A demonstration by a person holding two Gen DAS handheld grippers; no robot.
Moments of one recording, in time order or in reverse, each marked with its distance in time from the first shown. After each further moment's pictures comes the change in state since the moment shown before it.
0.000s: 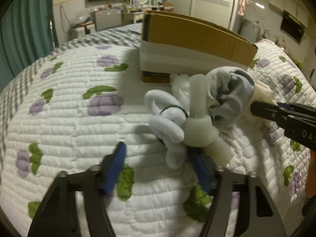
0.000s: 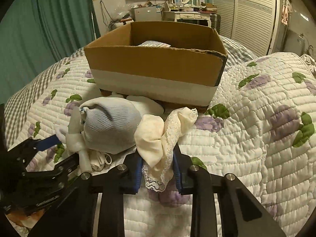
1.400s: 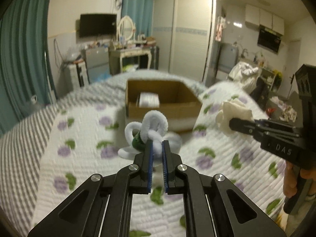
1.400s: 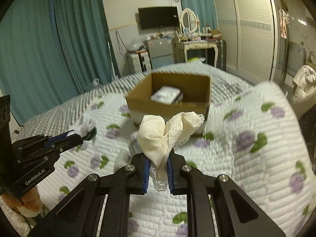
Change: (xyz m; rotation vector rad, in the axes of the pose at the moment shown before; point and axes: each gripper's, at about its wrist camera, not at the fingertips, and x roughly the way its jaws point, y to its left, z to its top) left arm -0.164 -0.033 0.042 0.073 -0.254 -0.074; right arm -0.153 0.001 0.001 -0.014 -0.235 0.110
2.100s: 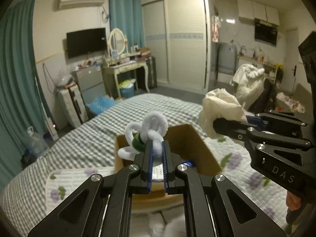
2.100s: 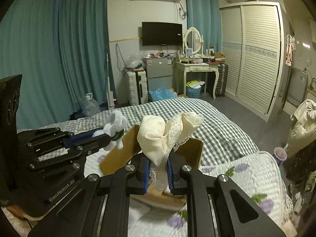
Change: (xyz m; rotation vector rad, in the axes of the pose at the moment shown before) left arm 0.143 0.001 0.127 0.120 -0.031 0.032; right arm 0.080 -0.032 0.156 -0.092 -0.084 -0.050
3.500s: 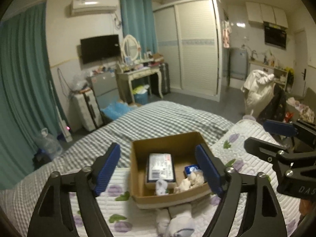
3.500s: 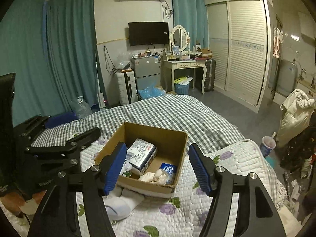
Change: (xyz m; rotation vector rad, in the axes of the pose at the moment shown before) left arm -0.076 -0.009 0.015 -0.026 -0.068 0.116; right arm -0.057 -0.012 -0.011 0.053 0.001 -0.069
